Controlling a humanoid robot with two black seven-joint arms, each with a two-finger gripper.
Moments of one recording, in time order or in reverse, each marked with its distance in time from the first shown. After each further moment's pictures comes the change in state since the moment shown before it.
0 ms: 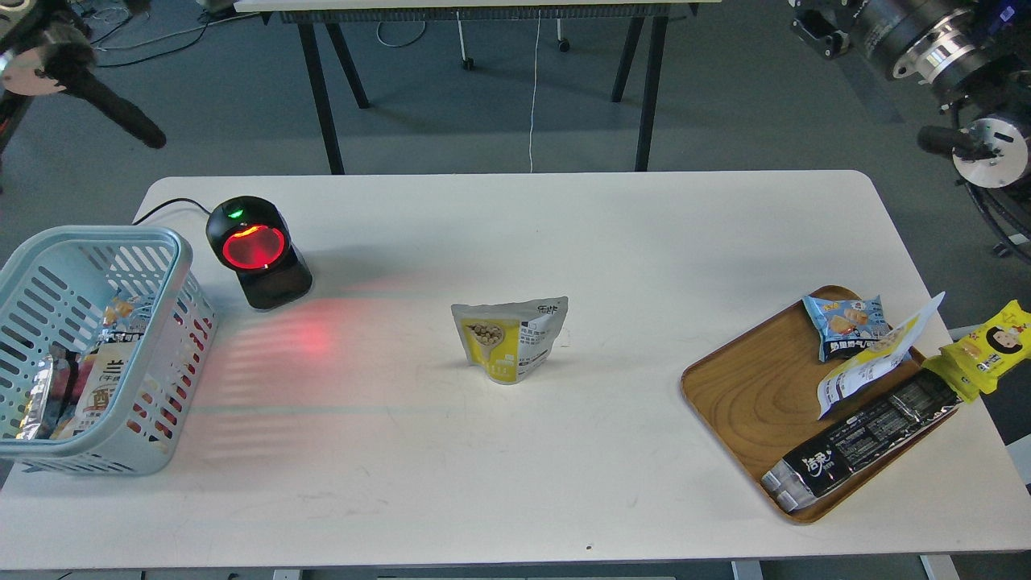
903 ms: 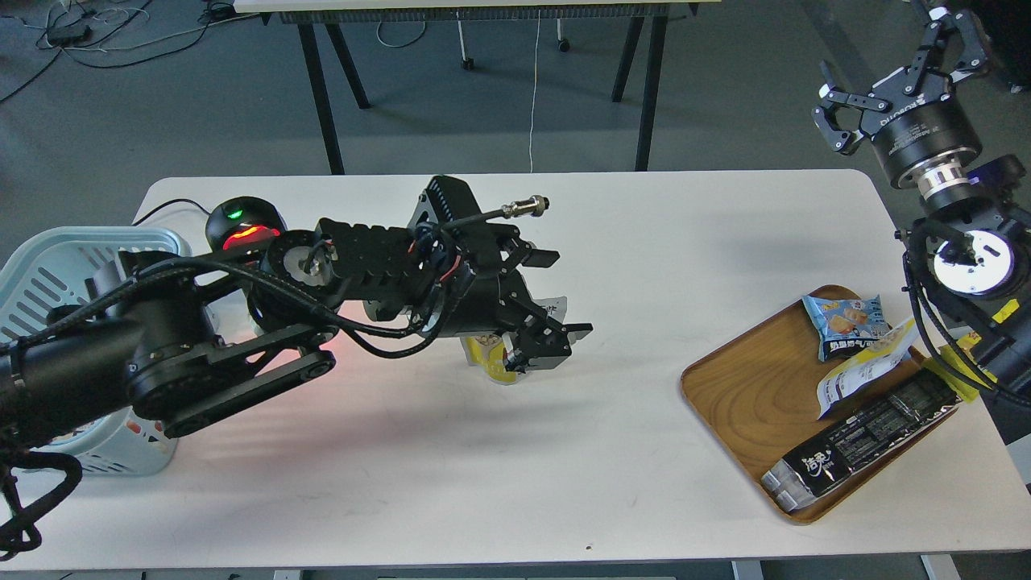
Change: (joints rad) left arm 0.295 -0.245 0.216 -0.300 1.208 0.000 -0.019; right arm -0.323 0.087 0.284 -0.053 0.199 0.155 0.000
